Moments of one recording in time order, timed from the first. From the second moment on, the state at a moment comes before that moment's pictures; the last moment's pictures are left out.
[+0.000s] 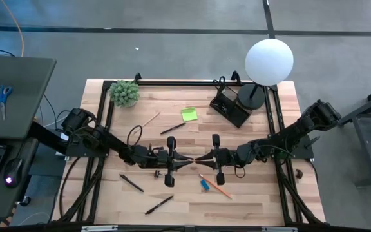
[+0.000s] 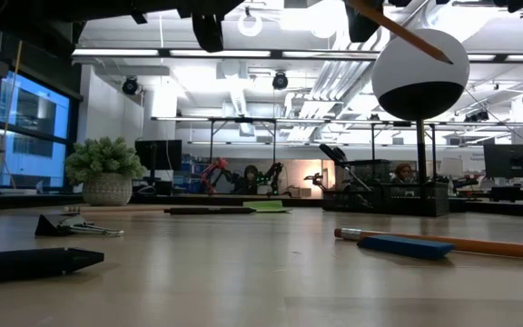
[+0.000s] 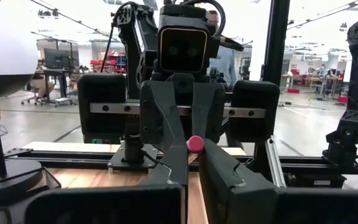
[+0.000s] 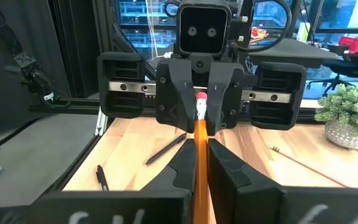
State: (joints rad) left arm -0.29 1.76 0.71 1.24 -0.39 0.05; right arm 0.42 1.46 0.70 0.67 0.32 0.05
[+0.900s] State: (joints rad) left arm -0.29 1.76 0.71 1.18 -0.38 0.07; right arm 0.42 1.46 0.70 0.50 0.24 0.18
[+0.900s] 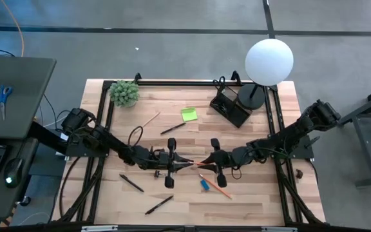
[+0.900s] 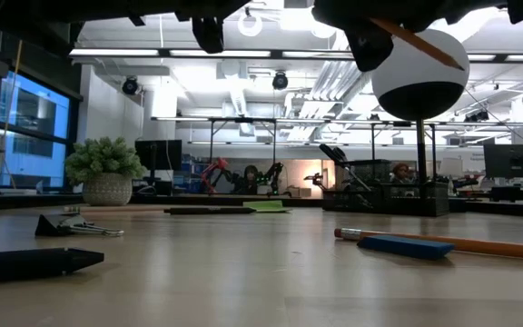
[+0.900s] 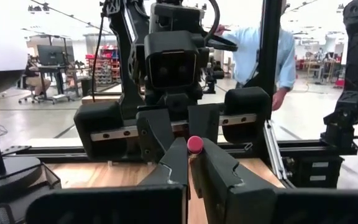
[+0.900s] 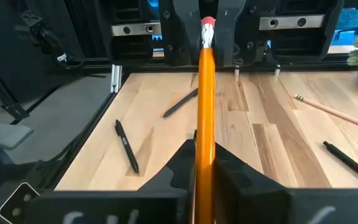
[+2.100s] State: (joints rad) left arm -0.29 1.74 0.97 0.39 -0.31 0.12; right arm 0.38 1.46 0.70 0.34 0.10 0.23
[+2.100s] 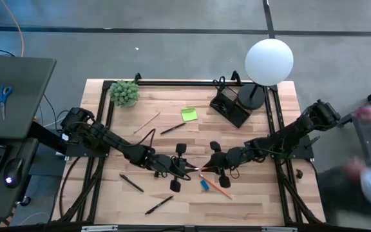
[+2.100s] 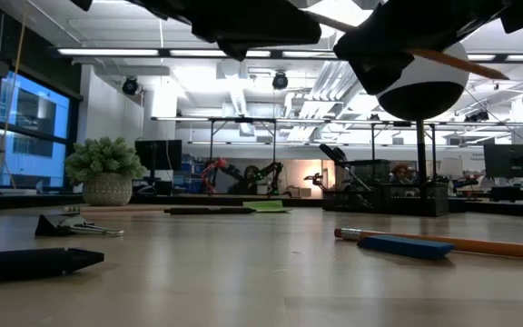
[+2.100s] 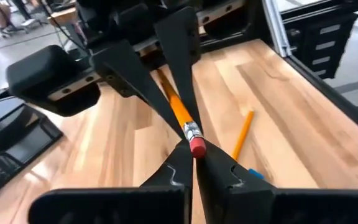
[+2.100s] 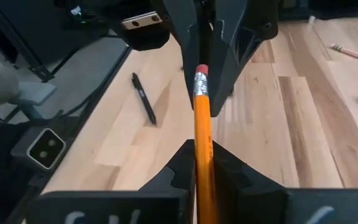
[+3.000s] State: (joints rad) left arm -0.34 1.57 0.91 0.17 -0.54 0.06; right arm 0.32 1.37 0.70 0.60 1.02 -0.23
